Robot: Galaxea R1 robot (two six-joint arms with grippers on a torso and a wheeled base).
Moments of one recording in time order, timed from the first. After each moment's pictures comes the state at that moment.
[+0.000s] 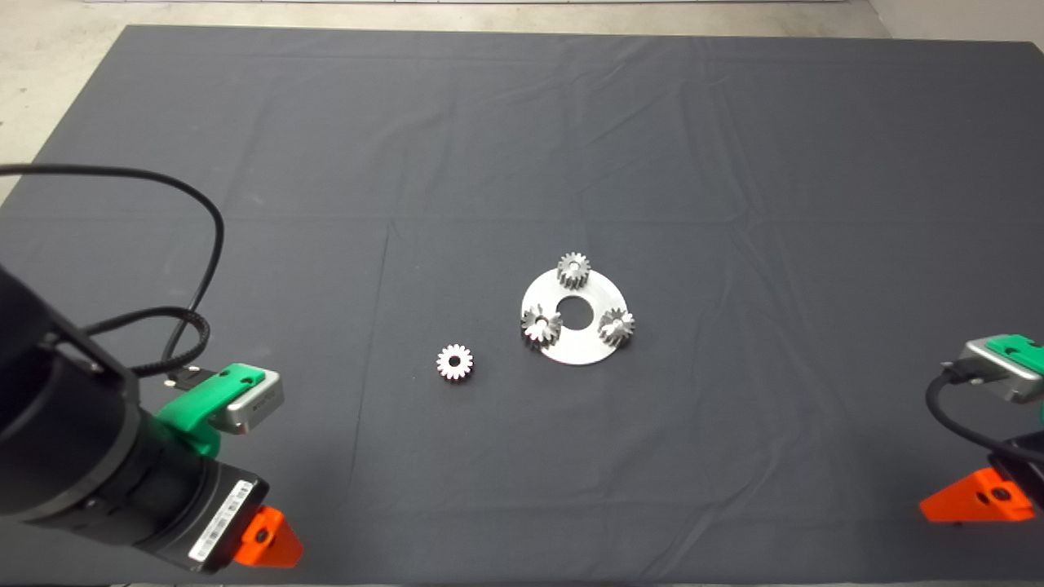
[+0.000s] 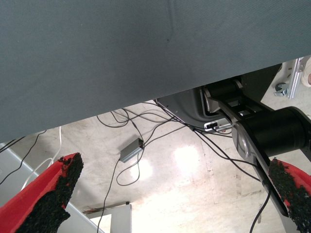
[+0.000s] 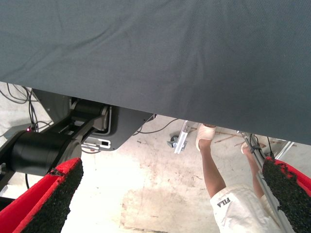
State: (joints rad) left arm -0.51 2.06 -0.39 -0.02 1.50 -1.39; right arm 0.56 1.82 -0.35 0.06 -1.53 1.33
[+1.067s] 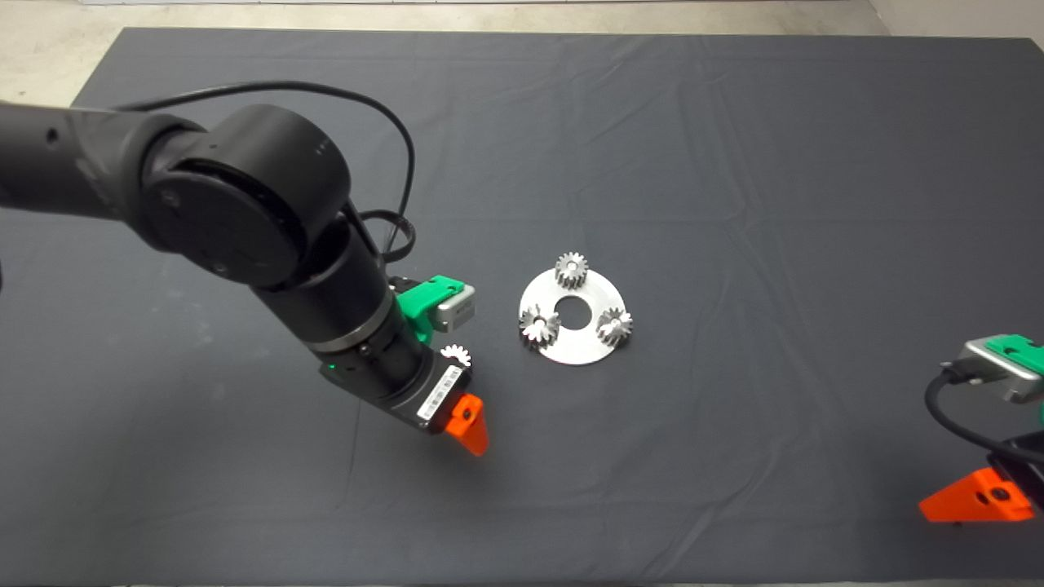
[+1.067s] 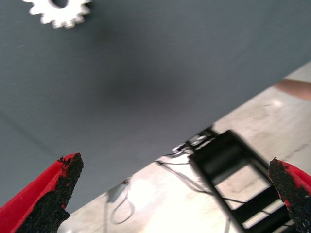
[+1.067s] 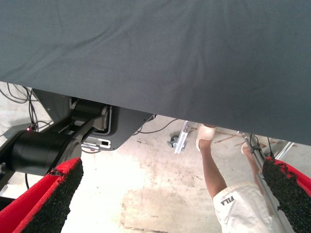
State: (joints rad) left arm -0.51 2.48 -0.73 0.00 1.28 -1.23; right arm 0.56 1.82 -0.35 0.06 -1.53 1.33
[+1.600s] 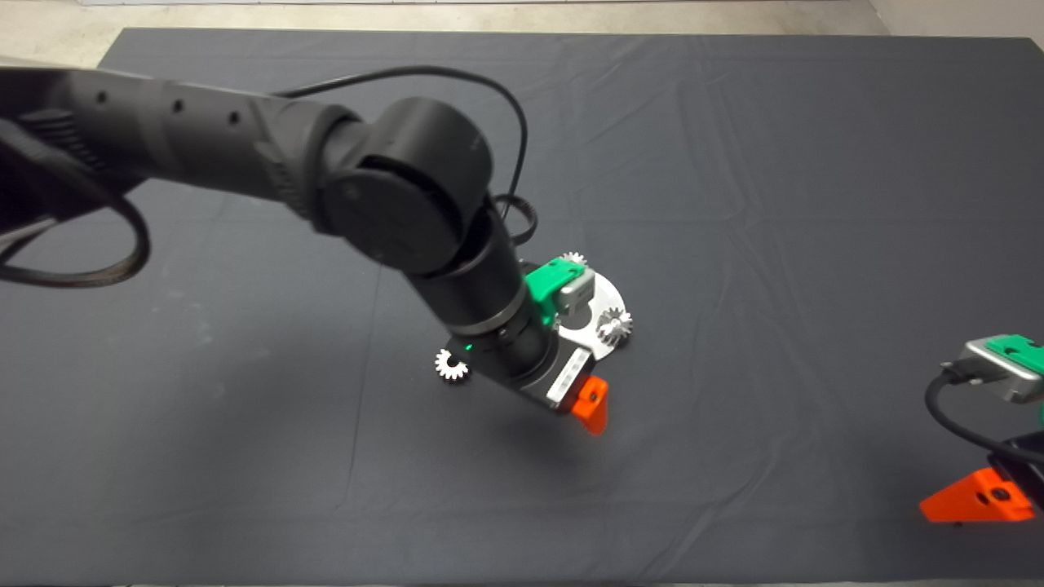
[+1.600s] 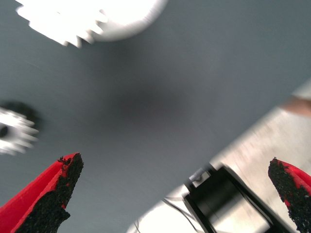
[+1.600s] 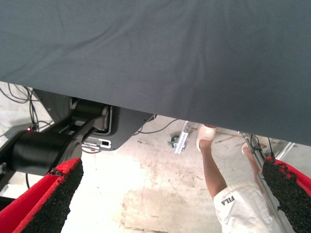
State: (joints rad) left arm -0.51 2.73 -0.90 0.13 1.26 -1.23; right arm 0.56 1.82 -0.35 0.06 -1.53 1.33
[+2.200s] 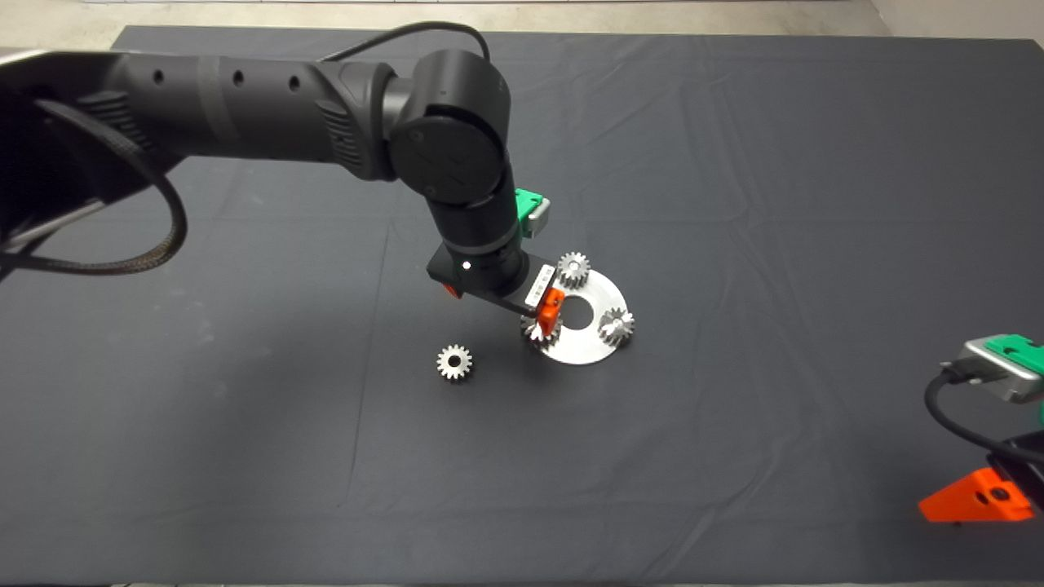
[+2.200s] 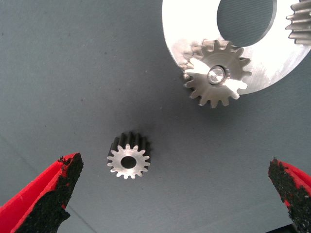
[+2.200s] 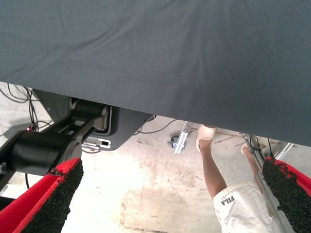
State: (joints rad) left arm -0.51 2.79 -1.08 0.24 1.52 -1.23; right arm 0.56 1.82 -0.35 0.06 -1.53 1.33
